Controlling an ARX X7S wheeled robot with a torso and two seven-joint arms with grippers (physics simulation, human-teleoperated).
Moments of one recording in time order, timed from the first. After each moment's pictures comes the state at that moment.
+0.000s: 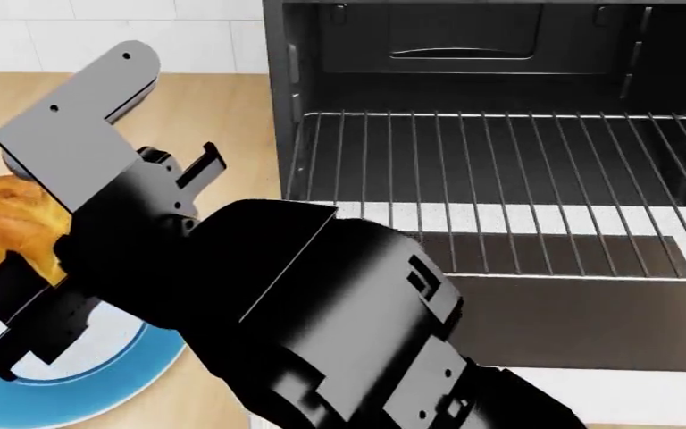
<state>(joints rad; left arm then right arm) -0.83 -1.22 -0.24 0.96 -1.92 -1.08 -1.24 1.24 0.03 -0.71 0.00 0.84 1.12 0.03</state>
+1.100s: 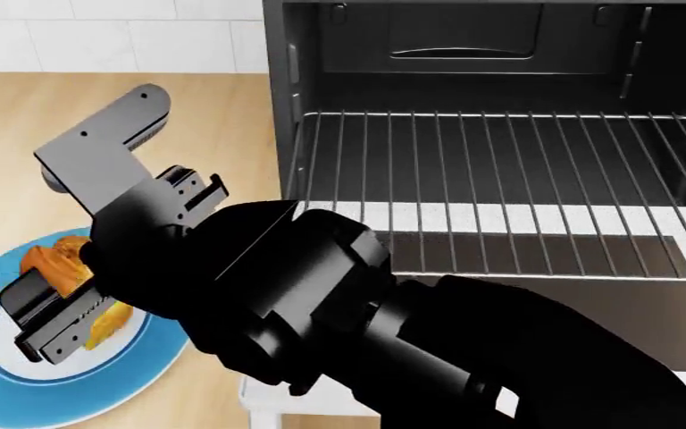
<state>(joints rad) -0.64 -1.18 -0.55 0.97 -1.97 -1.19 -1.21 1.53 0.02 -1.57 0.54 1.46 0.40 0.07</state>
